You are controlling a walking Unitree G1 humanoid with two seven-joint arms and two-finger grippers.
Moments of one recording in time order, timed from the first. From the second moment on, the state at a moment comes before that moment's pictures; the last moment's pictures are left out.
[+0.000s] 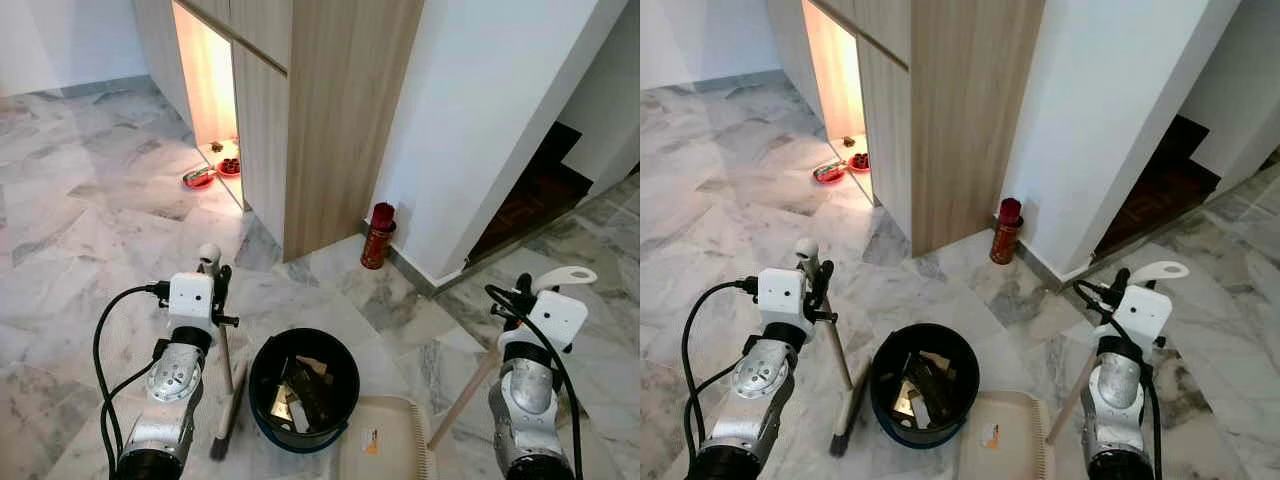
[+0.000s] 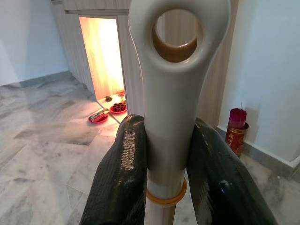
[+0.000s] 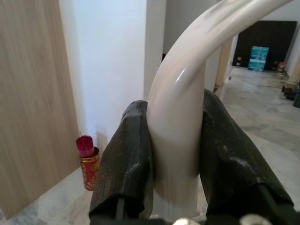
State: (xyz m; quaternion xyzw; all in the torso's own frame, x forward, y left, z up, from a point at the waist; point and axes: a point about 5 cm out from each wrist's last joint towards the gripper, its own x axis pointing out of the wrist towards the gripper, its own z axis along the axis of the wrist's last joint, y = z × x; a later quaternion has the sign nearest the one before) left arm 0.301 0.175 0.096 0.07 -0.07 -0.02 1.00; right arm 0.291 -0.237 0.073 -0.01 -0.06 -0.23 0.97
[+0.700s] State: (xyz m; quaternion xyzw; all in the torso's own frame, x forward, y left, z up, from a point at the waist) left arm 0.302 0.173 0.101 0.07 -0.08 -0.03 0.99; right arm 0.293 -0.231 0.075 -0.01 -0.07 -0.21 0.97
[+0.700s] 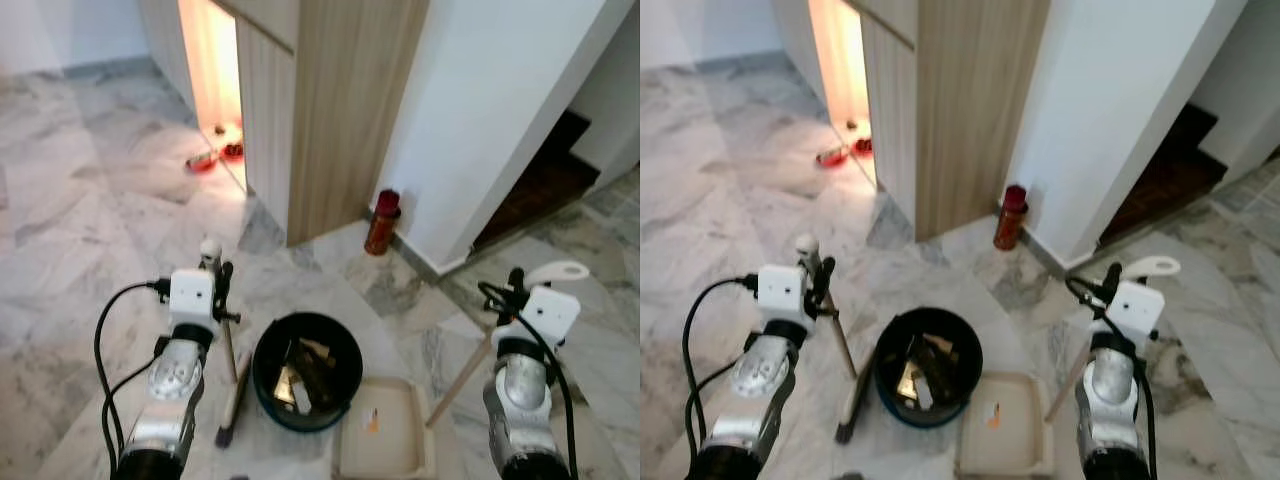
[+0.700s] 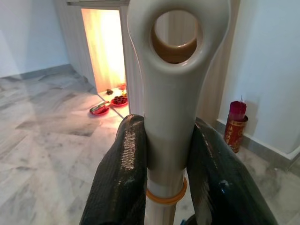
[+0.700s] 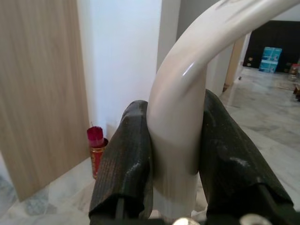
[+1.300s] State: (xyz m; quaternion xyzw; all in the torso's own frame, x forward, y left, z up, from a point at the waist) left arm 0.300 0.173 0.099 0.06 -0.07 -0.02 1.00; right arm 0.291 -0.229 0.073 -0.02 -0.07 -0.21 0.98
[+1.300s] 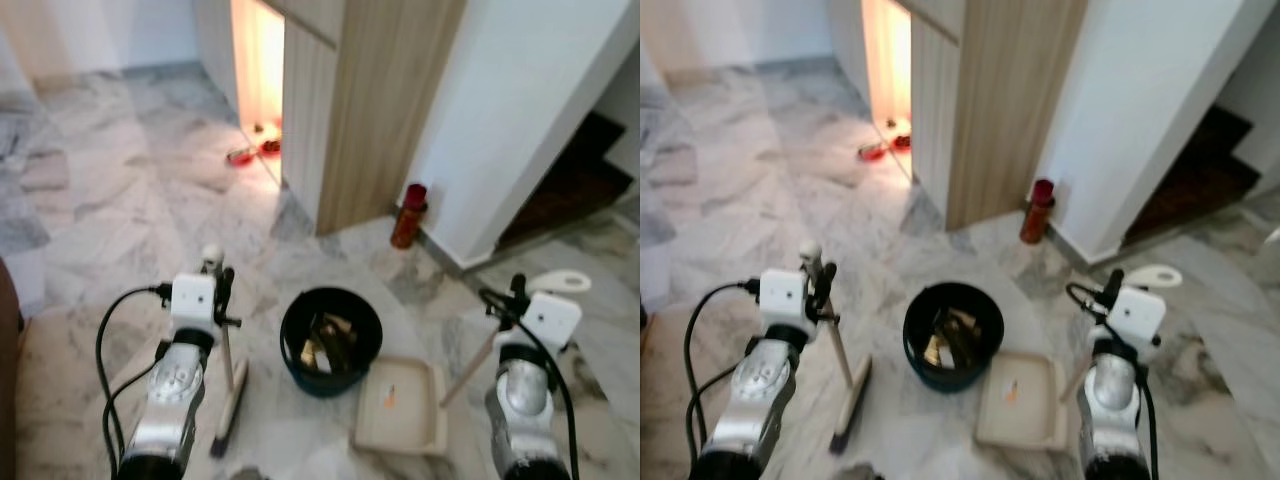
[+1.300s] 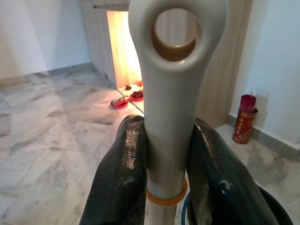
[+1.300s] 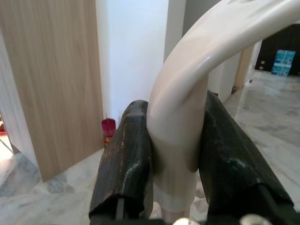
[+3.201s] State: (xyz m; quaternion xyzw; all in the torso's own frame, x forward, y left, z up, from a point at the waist) left arm 0.317 0.159 0.102 0.06 -0.07 -0.03 1.00; right arm 0.297 -0.231 0.078 0.00 -0.06 -0.19 0.98
